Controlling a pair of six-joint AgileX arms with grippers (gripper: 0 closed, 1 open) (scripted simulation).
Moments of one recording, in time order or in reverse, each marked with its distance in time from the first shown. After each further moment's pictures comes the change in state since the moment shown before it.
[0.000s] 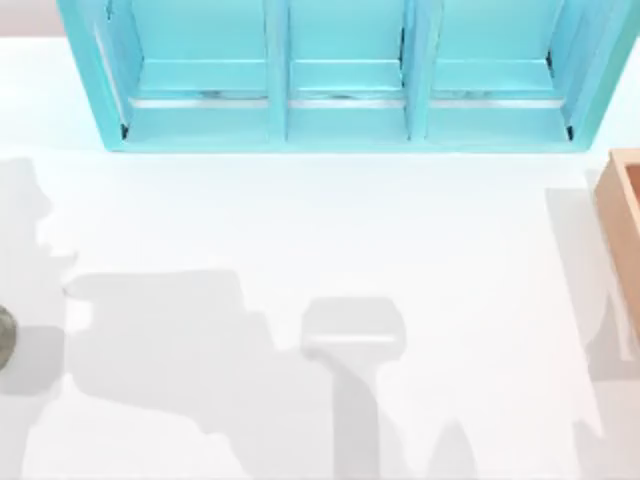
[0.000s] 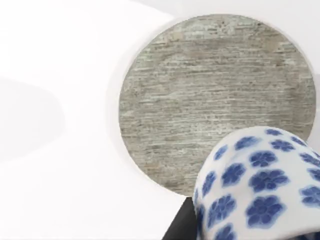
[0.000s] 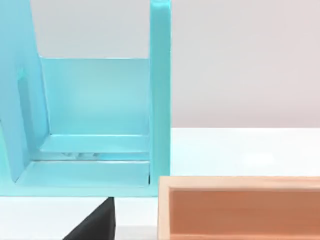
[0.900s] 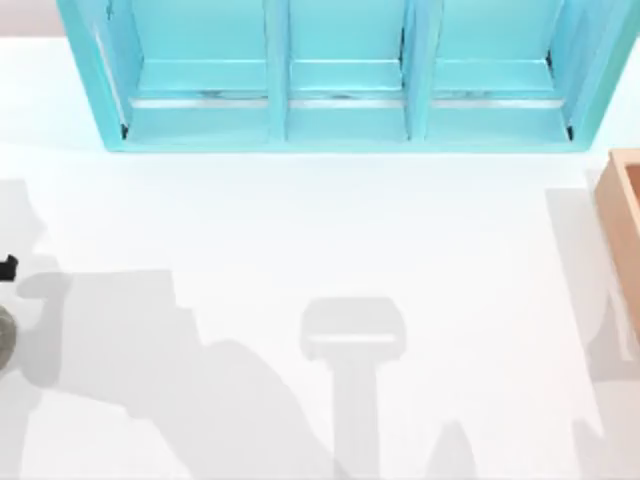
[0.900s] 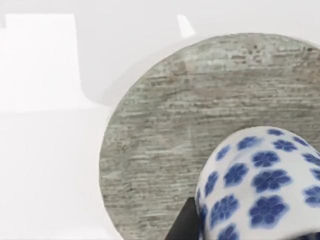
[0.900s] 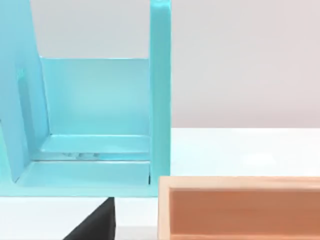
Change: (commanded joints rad) left arm 0.004 0.081 -0.174 0.255 0.000 0.005; right arm 0.000 0.000 0.000 0.000 0.000 0.000
